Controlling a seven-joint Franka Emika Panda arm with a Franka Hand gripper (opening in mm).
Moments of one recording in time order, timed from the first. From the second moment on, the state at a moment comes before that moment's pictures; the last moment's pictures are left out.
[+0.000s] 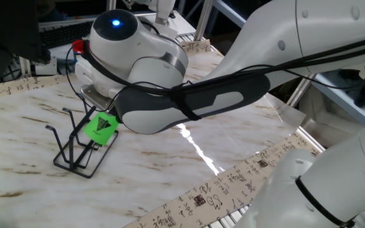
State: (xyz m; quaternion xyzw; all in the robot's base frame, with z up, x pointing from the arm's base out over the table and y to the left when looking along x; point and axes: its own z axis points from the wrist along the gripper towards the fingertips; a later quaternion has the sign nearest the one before) arm 0.421 0.192 0.280 0.52 0.84 0.01 0.17
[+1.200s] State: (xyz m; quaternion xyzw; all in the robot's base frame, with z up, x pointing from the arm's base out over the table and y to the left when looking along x) arm 0.414 0.197 0.274 0.49 0.85 0.01 0.18
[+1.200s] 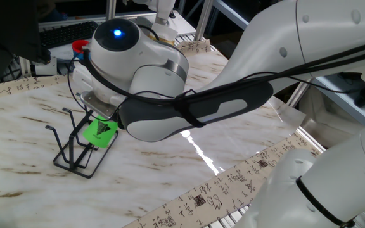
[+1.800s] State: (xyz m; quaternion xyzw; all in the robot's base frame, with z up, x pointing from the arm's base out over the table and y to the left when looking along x) arm 0.410 0.204 0.266 0.49 0.85 0.01 0.20
